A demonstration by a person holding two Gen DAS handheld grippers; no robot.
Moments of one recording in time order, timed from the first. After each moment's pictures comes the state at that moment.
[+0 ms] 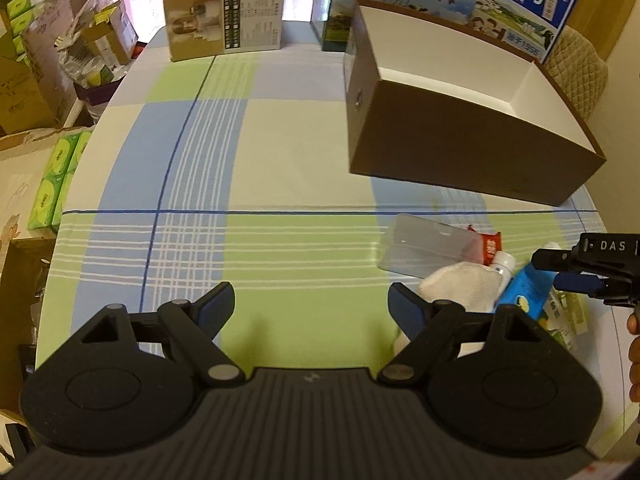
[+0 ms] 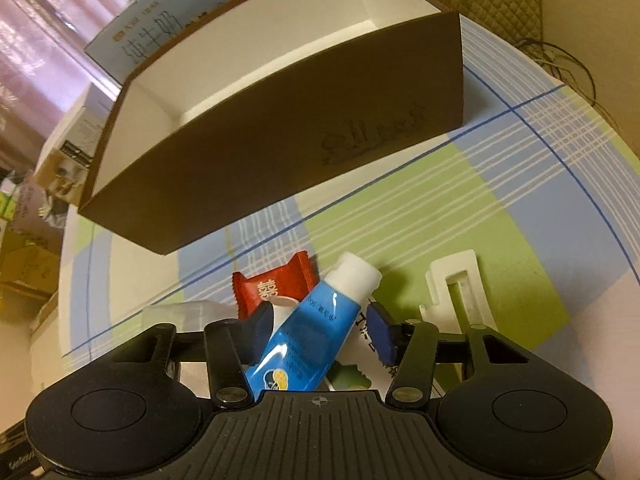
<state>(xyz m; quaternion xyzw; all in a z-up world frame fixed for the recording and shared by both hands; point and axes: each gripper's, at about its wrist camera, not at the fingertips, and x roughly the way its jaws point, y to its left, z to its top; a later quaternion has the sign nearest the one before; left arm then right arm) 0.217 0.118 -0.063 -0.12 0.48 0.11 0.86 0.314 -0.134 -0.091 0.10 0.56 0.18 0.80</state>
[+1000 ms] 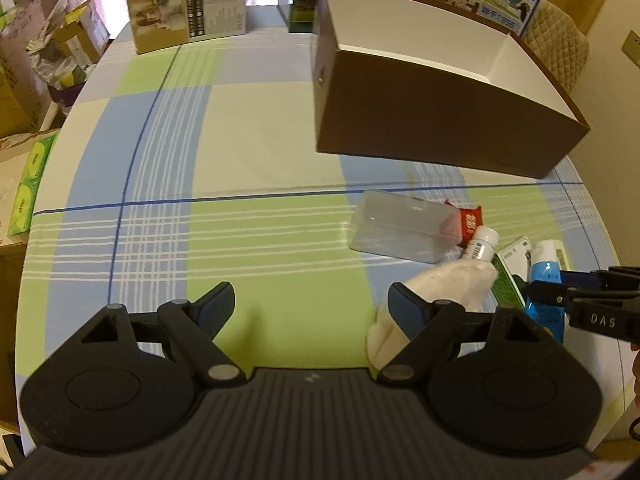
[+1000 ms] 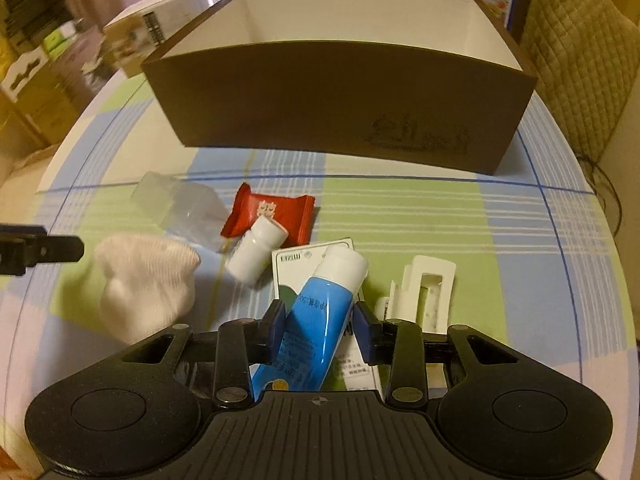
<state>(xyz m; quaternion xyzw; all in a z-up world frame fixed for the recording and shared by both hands) 0.223 0.097 -0.075 -0.10 0.50 0.07 0.86 0.267 -0.143 -0.092 -0.12 0.50 0.31 0.80</state>
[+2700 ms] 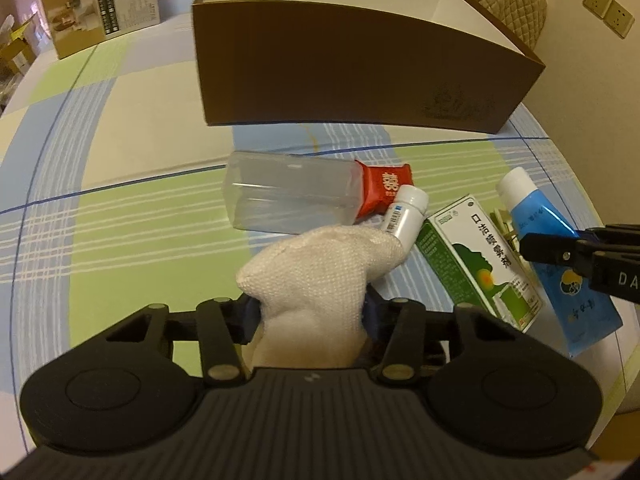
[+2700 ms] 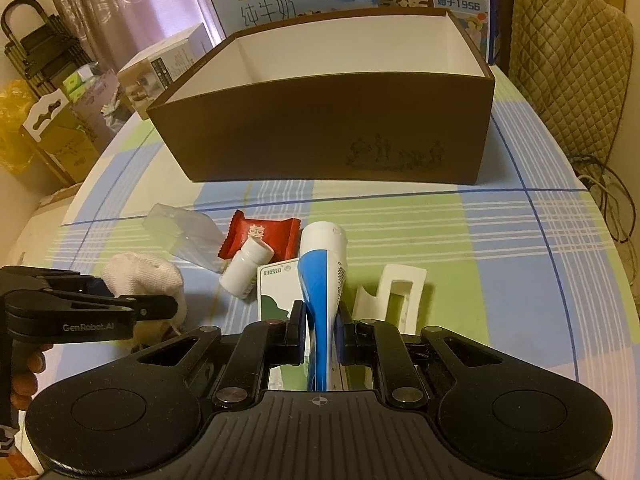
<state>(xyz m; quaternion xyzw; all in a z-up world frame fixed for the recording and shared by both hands) 0.244 0.021 -0.112 -0.08 0.50 0.02 0.86 0.270 -0.183 -0.084 -0.05 0.46 0.34 0.82</state>
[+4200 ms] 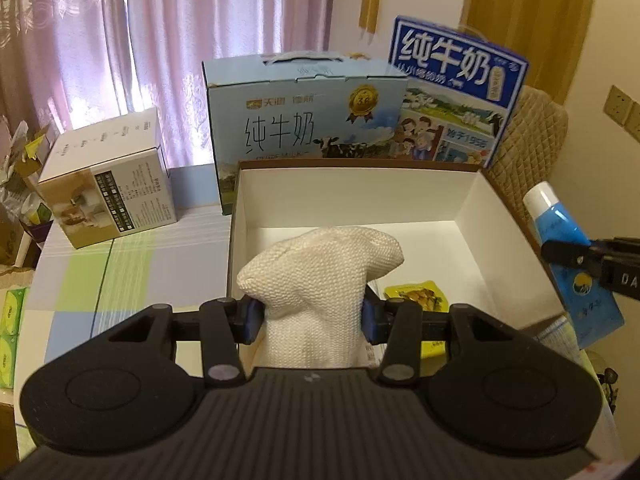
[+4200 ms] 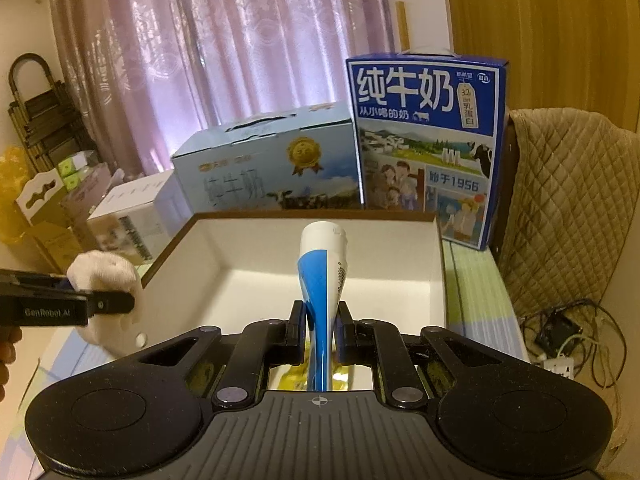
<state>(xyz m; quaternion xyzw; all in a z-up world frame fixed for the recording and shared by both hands) 0.404 0.068 0.007 -0.06 0.39 0.06 0.92 0.449 -0.140 0.016 -0.03 0.33 0.34 0.88</state>
